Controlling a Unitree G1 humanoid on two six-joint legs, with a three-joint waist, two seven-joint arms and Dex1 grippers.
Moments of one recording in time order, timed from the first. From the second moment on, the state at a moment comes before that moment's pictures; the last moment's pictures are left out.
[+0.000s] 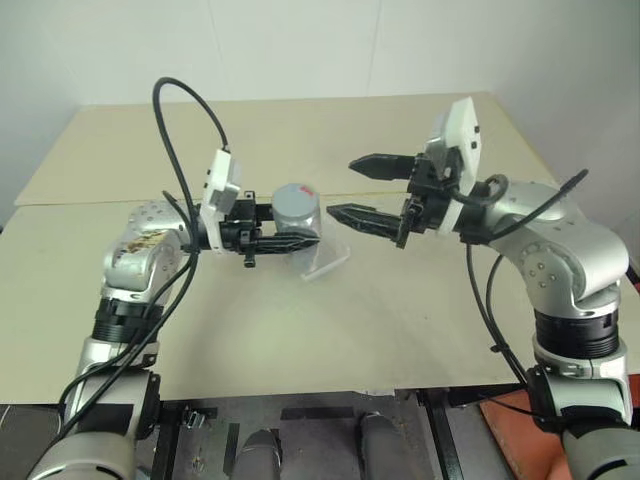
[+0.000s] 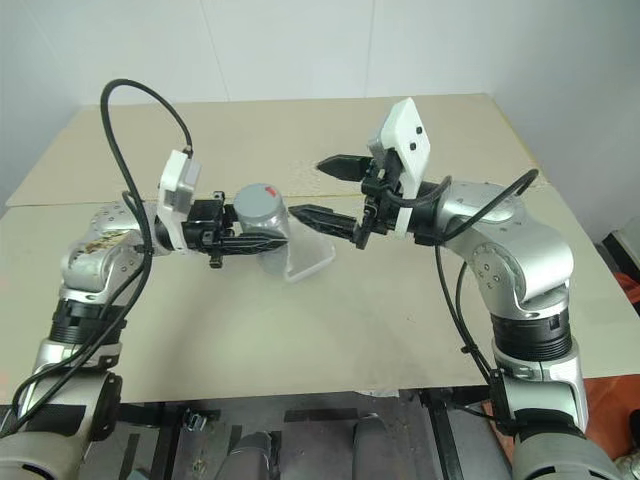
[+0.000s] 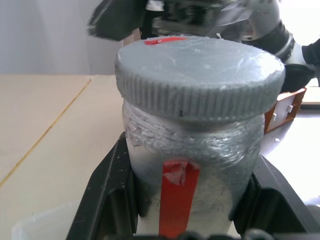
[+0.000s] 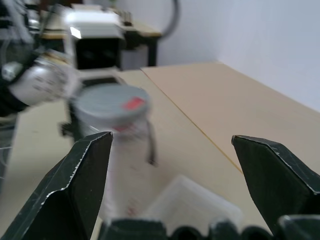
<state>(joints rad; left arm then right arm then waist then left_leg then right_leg) -0.77 0.53 -0.02 0.14 -0.53 0.39 -1.35 -0.81 -0.55 0.02 -0.36 0.65 0.77 0.79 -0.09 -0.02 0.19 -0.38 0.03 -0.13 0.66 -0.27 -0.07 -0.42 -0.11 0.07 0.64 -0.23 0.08</state>
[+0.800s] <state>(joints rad) -0.79 0.51 -0.04 0.16 -0.51 0.37 -1.36 -0.89 -0.41 0.15 -0.23 0.53 0.71 0.79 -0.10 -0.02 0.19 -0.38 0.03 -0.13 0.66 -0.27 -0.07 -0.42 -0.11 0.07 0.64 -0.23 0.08</state>
